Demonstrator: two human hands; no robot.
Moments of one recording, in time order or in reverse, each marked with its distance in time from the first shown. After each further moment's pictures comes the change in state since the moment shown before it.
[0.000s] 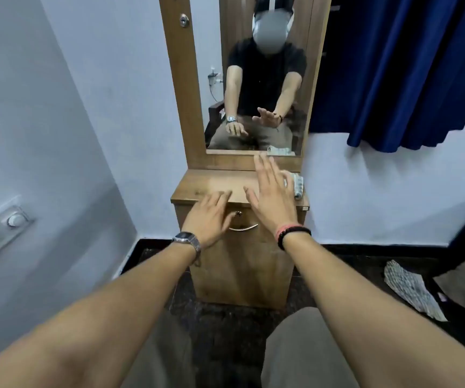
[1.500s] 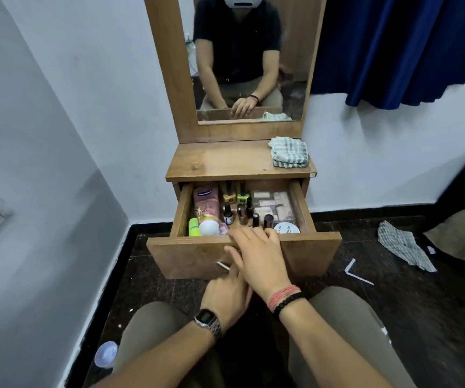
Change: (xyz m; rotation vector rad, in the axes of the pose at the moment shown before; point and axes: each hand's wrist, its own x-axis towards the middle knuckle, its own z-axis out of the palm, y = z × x) left_hand -0.154 0.052 0.073 -0.100 -0.386 0.005; right_hand -0.138 -0.072 0.040 -0.001 -0.217 0.039
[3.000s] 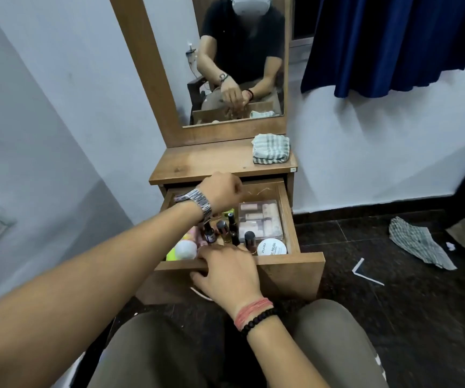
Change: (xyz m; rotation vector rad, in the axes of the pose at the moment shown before) left_hand 0.122 0.035 -0.165 -0.099 -0.051 -0.059; right_hand -0.022 -0.007 -0.026 0.238 -0.159 -0.023
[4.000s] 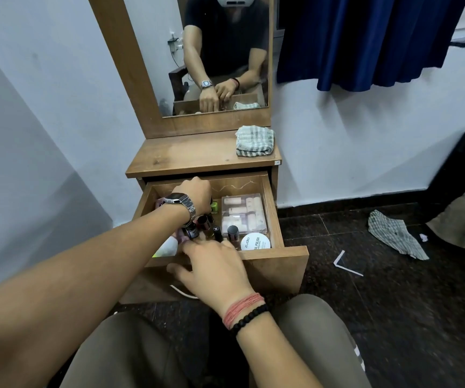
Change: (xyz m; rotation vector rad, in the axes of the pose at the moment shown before) left_hand 0.032 -0.035 0.052 0.229 -0.004 -0.114; right_hand -0.002 0.003 -0.013 0.041 -0.075 -0.007
